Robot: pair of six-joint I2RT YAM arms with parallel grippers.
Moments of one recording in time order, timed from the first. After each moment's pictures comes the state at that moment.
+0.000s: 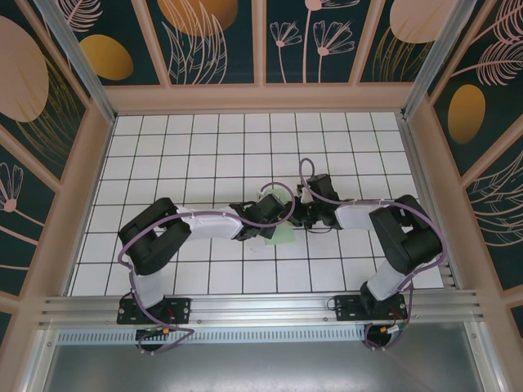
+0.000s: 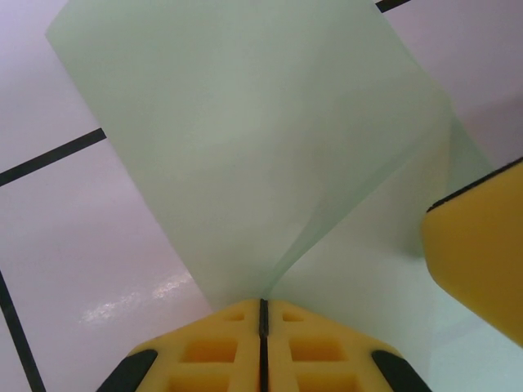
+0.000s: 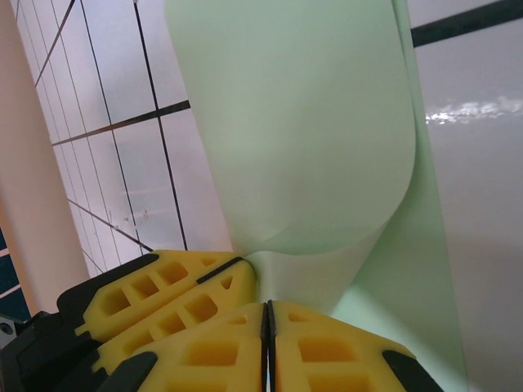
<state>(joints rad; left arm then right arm) -0.96 1.86 1.03 -0.25 -0.26 -0.50 0.50 1.64 0.65 0.14 -0.60 0.89</state>
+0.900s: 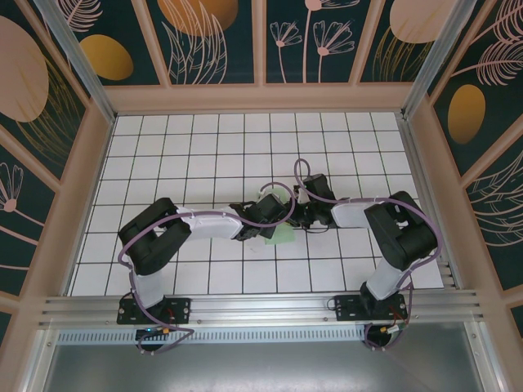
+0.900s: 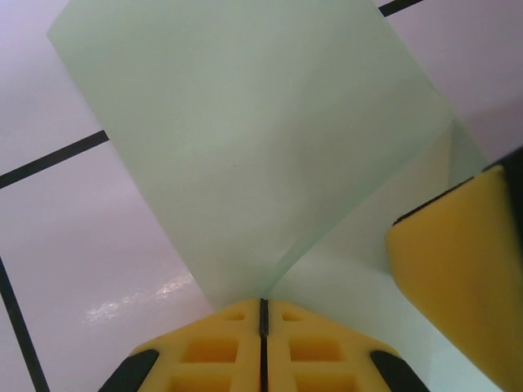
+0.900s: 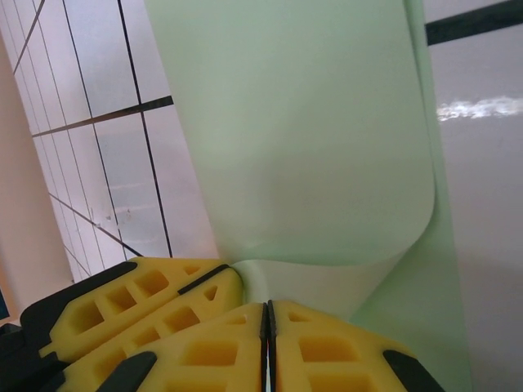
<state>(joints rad) -0.96 1.86 1.03 -0.25 -0.27 -0.51 0.52 1.69 0.68 0.12 -0.58 0.86</state>
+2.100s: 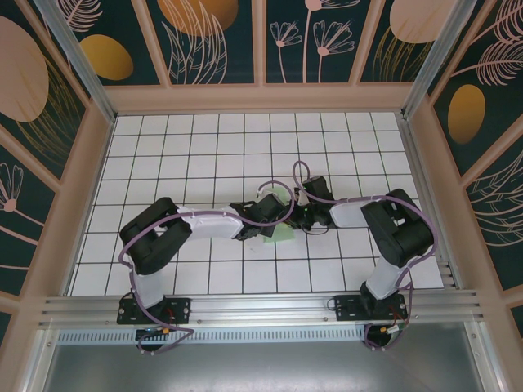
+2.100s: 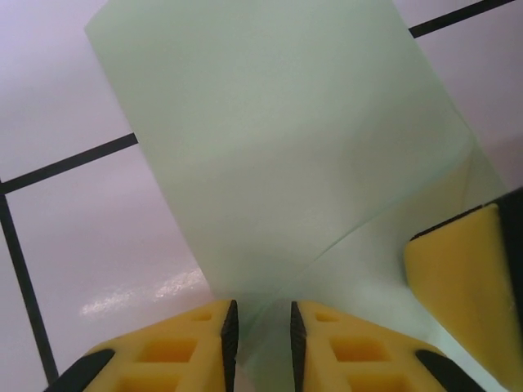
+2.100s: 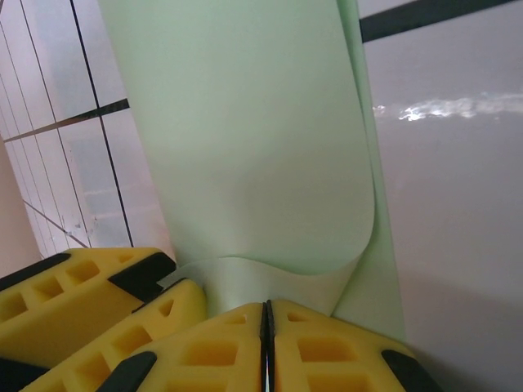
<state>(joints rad) -0.96 1.86 1.04 -0.25 -0.30 -0.55 0.52 1.72 0.67 0.12 -0.55 0.84</state>
